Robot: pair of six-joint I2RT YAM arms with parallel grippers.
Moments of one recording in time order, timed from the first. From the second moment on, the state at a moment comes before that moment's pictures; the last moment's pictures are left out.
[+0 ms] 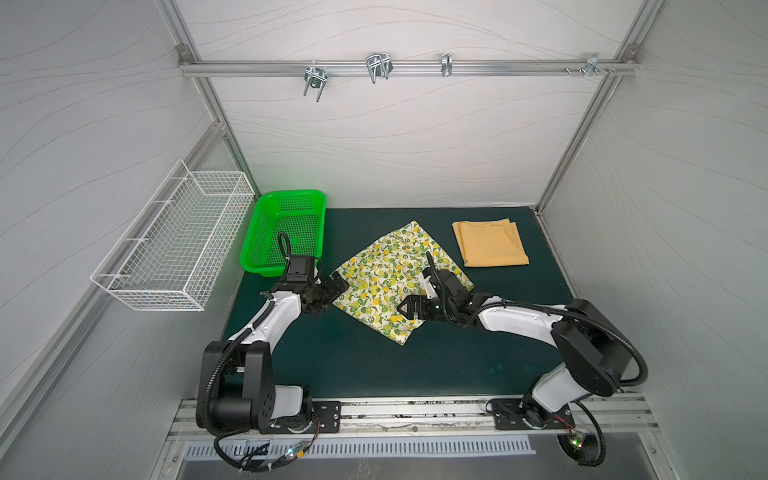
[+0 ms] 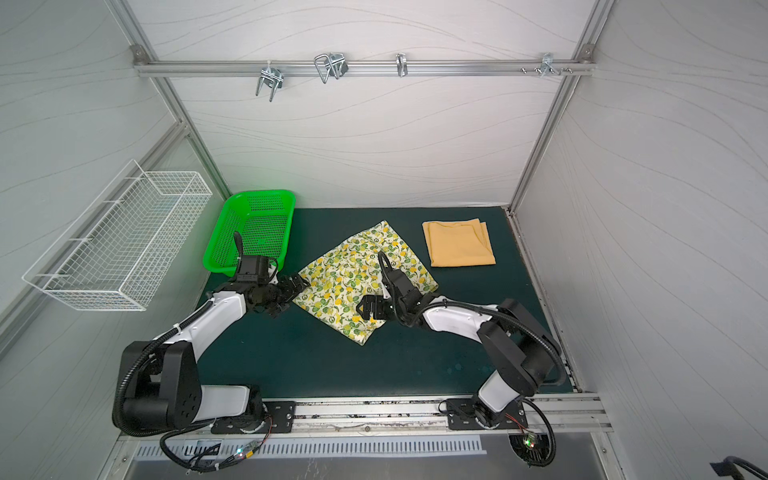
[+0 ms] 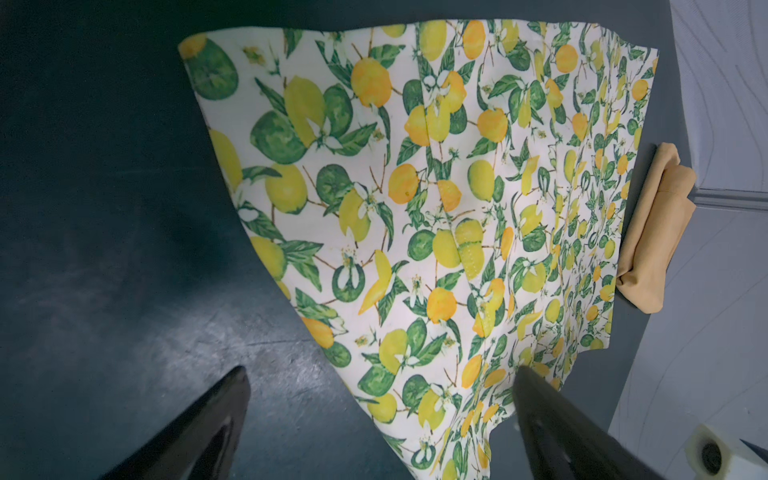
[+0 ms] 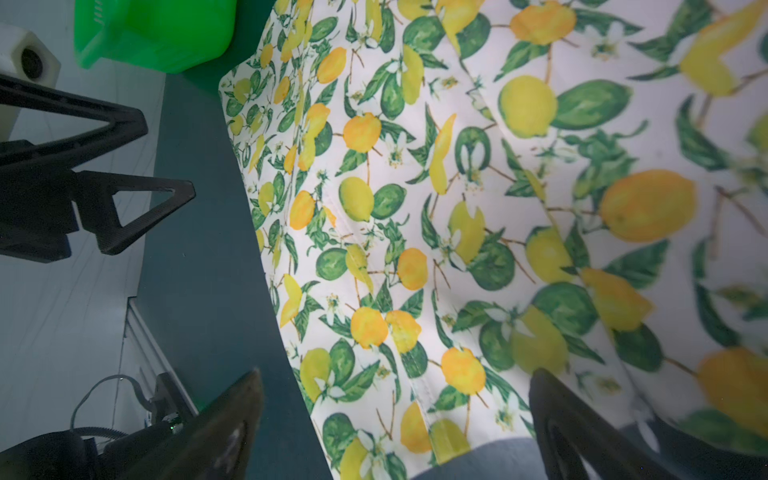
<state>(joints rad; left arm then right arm) 0.00 1.34 0.76 -0.46 0.35 -0.66 0.82 1.53 0.78 -0.04 -0.24 0.69</state>
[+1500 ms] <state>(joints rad) 0.00 1.36 0.76 -0.45 0.36 -0.66 0.88 1.72 0.92 -0.33 0.11 0.50</state>
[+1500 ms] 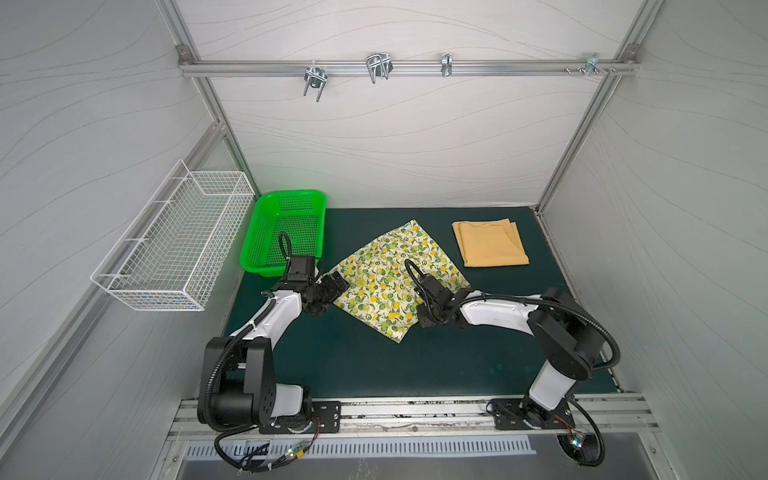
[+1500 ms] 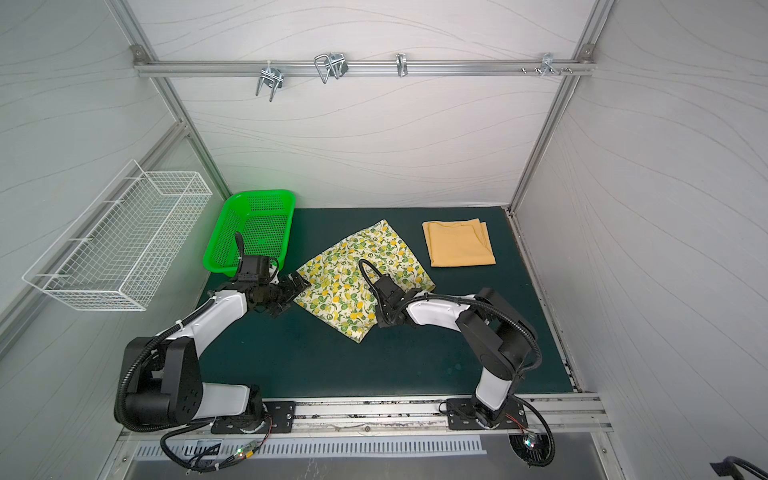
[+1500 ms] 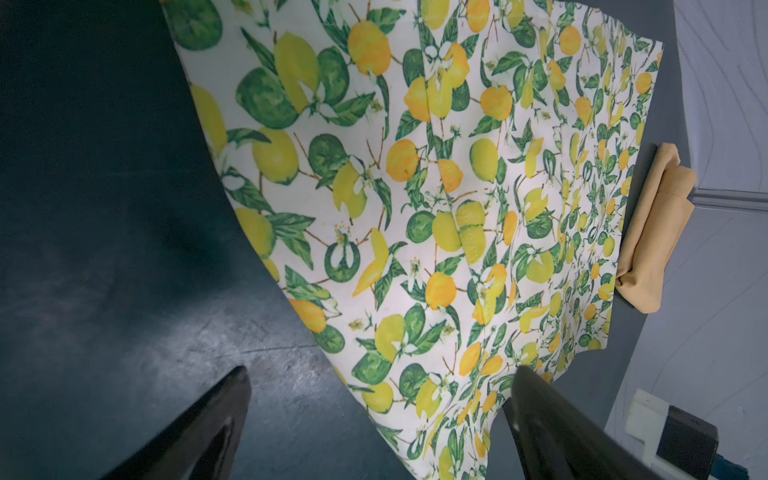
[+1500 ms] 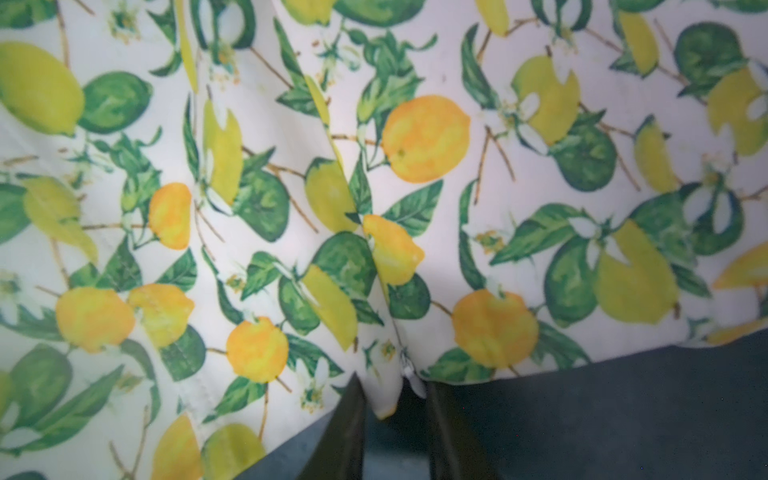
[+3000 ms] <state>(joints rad) 0.01 1.37 0.76 -0.45 0.37 -0.66 0.80 1.70 1.07 -0.38 0.03 0.34</state>
